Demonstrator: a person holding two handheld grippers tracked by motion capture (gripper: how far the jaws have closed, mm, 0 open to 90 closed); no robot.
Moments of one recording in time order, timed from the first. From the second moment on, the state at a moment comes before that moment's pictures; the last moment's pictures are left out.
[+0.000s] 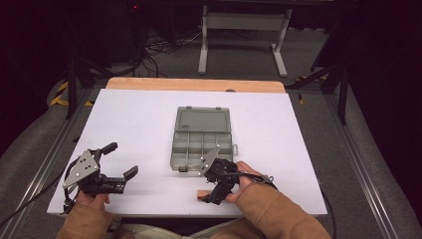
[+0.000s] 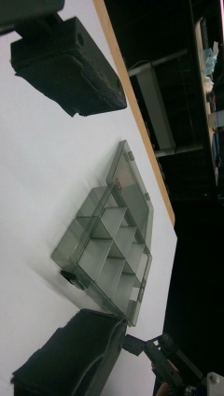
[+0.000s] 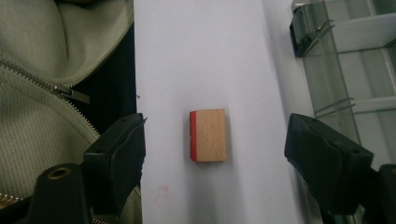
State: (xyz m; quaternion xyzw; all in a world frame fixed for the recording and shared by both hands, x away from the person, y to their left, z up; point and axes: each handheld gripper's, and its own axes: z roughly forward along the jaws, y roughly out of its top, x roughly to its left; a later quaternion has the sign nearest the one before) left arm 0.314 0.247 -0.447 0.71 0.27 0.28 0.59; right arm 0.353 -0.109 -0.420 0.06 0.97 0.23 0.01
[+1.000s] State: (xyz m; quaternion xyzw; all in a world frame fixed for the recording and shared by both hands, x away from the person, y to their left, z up) left arm 0.314 0.247 -0.447 0.71 0.27 0.28 0.59; right arm 0.351 -0.096 -0.448 0.05 0.98 0.18 0.02
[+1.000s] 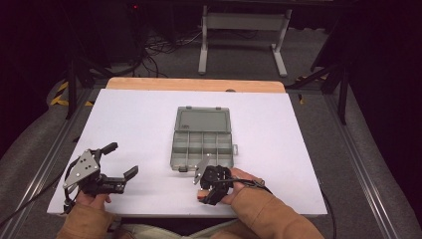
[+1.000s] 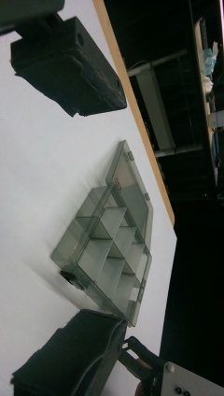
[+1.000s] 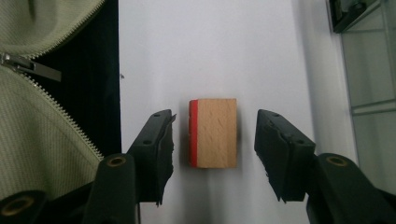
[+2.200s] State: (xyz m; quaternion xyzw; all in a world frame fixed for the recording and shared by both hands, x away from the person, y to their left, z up) left arm 0.314 0.247 -0.448 0.70 0.27 0.28 0.60; right arm 0.356 -0.096 -0.435 0.04 0.98 0.19 0.02
